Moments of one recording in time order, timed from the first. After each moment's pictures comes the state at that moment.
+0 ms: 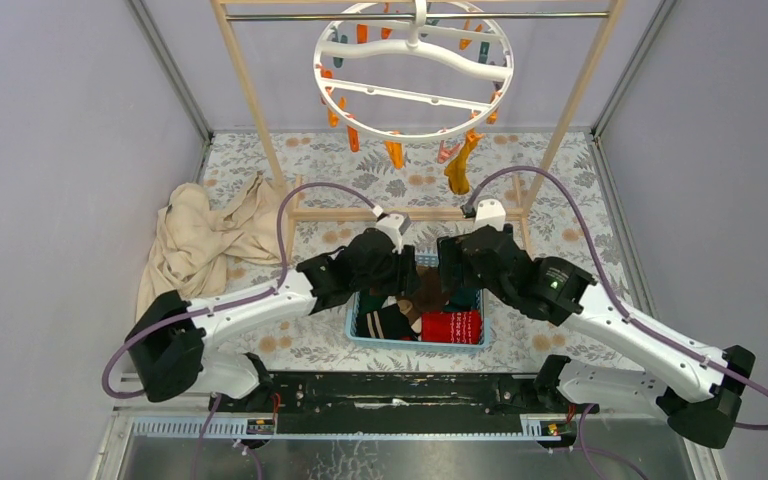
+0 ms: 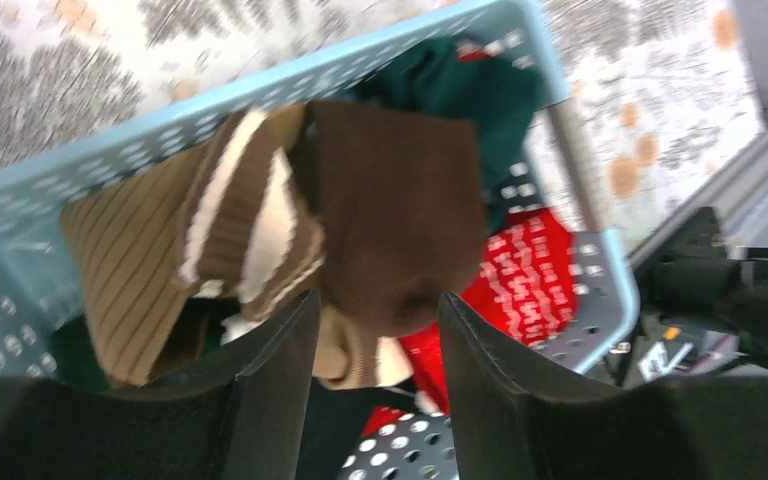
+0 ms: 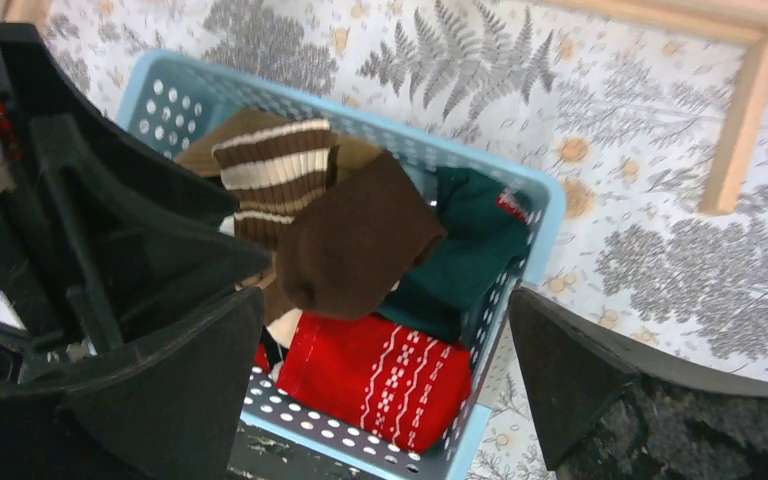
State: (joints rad) left arm -0.94 1.36 0.90 -0.16 -0.01 -0.59; right arm 0.95 1.01 1.05 -0.79 0.46 0.52
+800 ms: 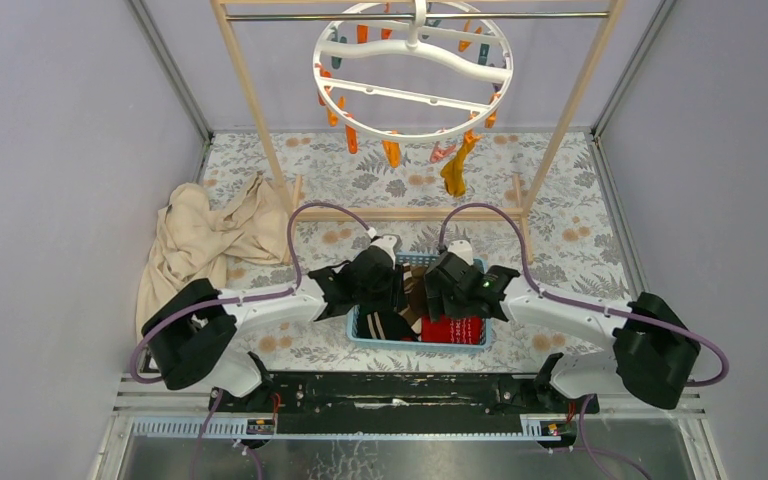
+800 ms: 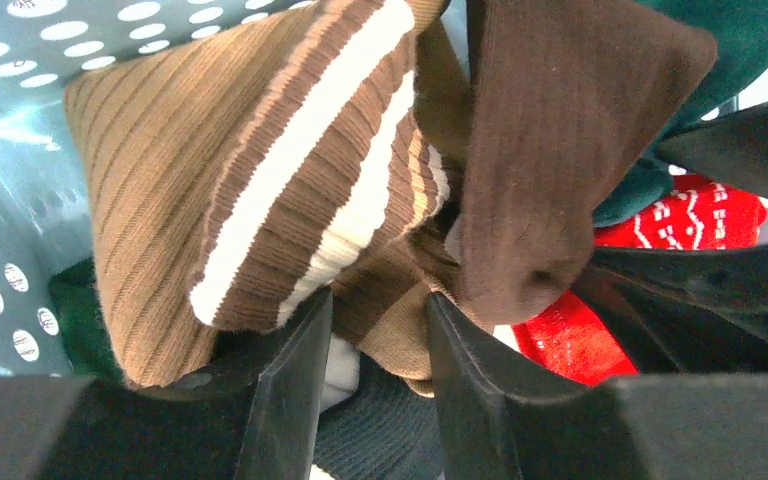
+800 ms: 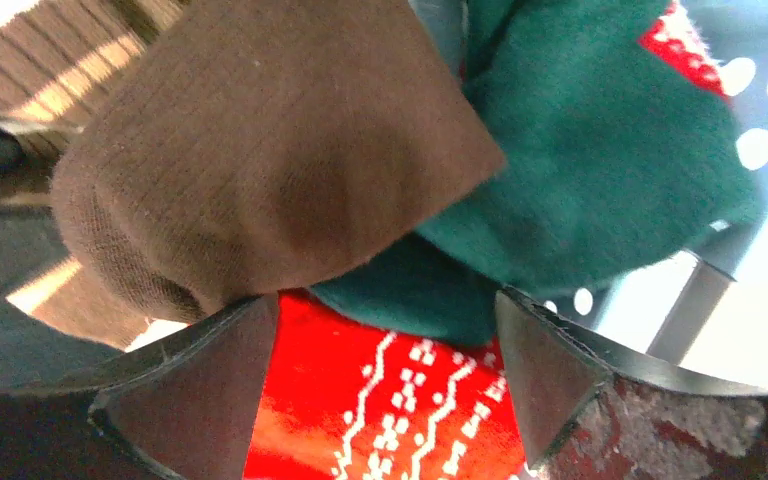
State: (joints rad) left arm -0.91 1.46 0.73 -0.10 -0.01 -0.66; right arm 0.92 1.30 0.75 -0.60 0.29 0.66
